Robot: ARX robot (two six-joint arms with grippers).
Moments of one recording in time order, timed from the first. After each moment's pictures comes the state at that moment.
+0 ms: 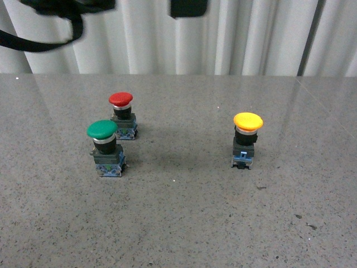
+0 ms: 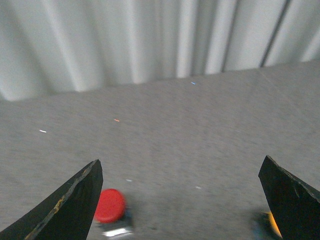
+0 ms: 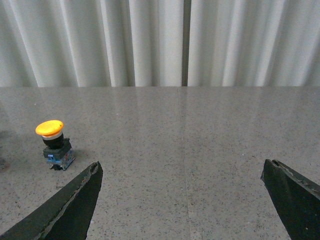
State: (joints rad) left arm -0.49 1.46 1.01 0.18 -0.25 -0.04; right arm 0.00 0.00 0.01 0.00 0.00 0.01
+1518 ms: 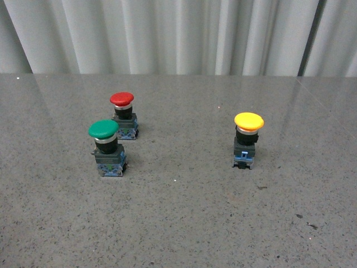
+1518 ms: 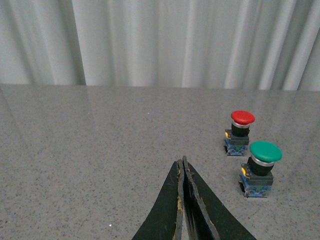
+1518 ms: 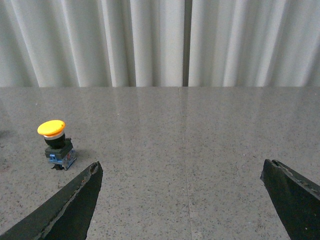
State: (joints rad) left arm 0.00 0.41 0.06 0.35 0.00 0.00; right arm 0.00 0.00 0.01 0.00 0.00 0.01
